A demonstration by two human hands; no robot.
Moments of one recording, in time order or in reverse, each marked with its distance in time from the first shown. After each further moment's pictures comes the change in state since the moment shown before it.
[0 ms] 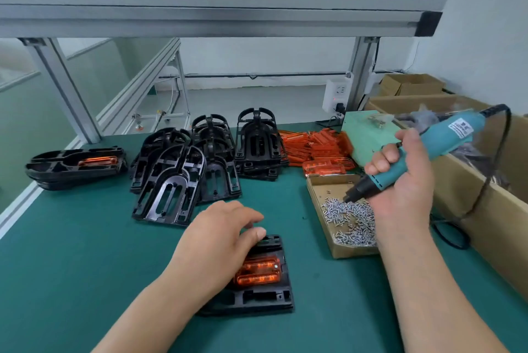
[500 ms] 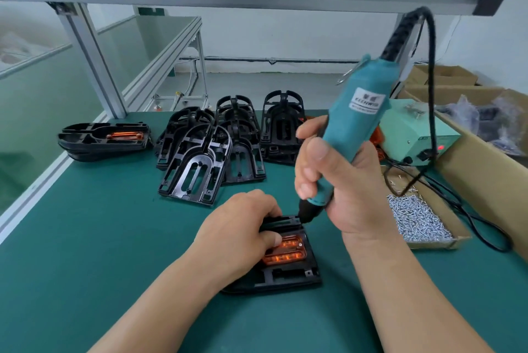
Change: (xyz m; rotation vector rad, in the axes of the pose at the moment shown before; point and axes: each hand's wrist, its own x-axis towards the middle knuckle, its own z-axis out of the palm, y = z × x) left_hand -0.006 -0.010 0.000 -0.036 -0.104 -0.153; right_hand -0.075 0.050 0.079 -0.264 -0.757 0.115
